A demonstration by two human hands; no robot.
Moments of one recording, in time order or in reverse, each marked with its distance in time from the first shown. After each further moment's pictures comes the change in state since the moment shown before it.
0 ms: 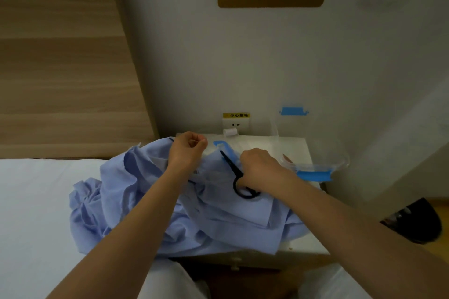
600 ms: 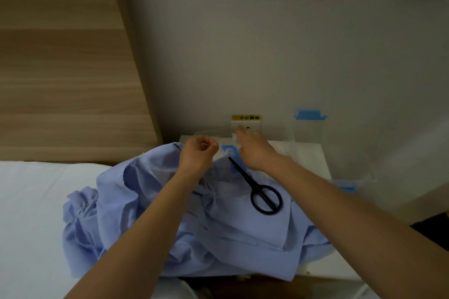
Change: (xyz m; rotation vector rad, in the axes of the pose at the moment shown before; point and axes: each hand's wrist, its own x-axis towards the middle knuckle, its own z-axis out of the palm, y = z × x) left_hand 0.040 -0.019 0.016 -0.054 -0.082 -0.025; right_hand 0.089 0.002 -0.004 0.169 0.056 -0.060
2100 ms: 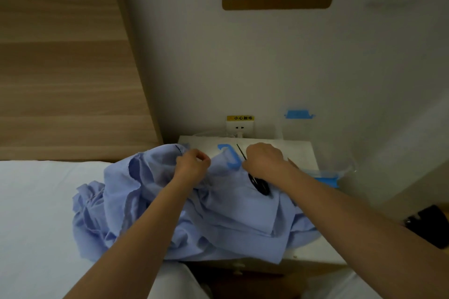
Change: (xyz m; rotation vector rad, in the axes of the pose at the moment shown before) left_hand -0.033 -0.001 -0.006 0.310 0.014 -0.136; right_hand -0.052 0.003 -0.008 -0.213 -0.081 0.168
